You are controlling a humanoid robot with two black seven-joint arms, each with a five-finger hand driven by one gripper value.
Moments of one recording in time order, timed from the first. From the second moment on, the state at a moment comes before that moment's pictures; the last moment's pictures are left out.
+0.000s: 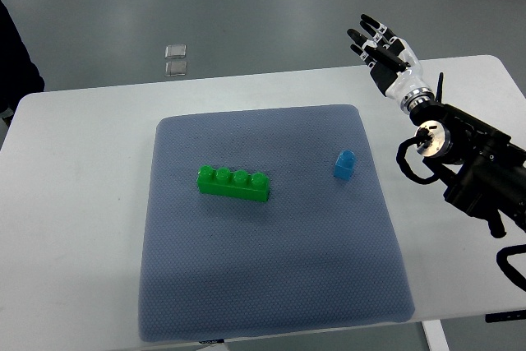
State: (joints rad) left arm 0.02 0.00 -0.09 -0.14 0.08 0.00 0.04; right arm 0.88 -0.12 0.59 0.47 0.08 0.18 0.41
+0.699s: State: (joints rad) left arm 0.02 0.00 -0.10 -0.15 0.08 0.01 0.00; right arm 0.88 -0.12 0.59 0.47 0.08 0.18 0.41
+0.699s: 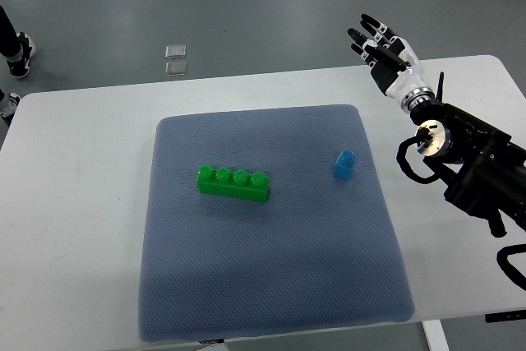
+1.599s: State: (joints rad) left arm 0.02 0.00 -0.10 -0.15 0.08 0.01 0.00; right arm 0.93 -0.23 0.55 0.52 -0.14 0.18 0.39
